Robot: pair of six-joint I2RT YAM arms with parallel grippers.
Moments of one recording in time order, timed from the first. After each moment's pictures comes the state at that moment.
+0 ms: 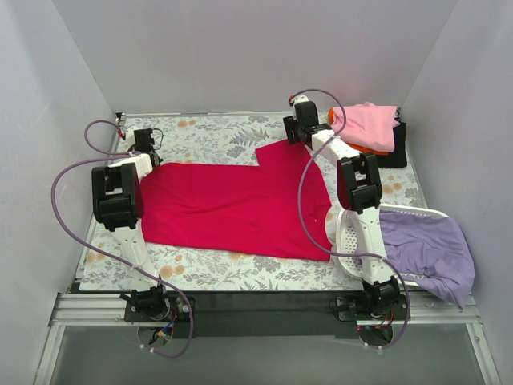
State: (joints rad) left arm 0.12 2.09 1.35 -0.02 -0.35 -0.44; right arm 0.35 2.50 2.08 -0.25 0.20 -0.06
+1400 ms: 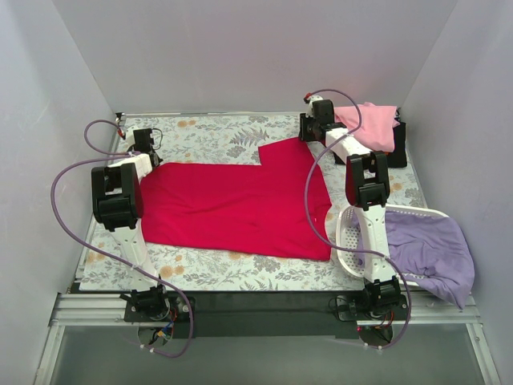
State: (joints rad) left arm 0.12 2.09 1.35 -0.02 -0.34 -0.43; right arm 0.25 2.53 2.10 -0.24 -0.10 0.09
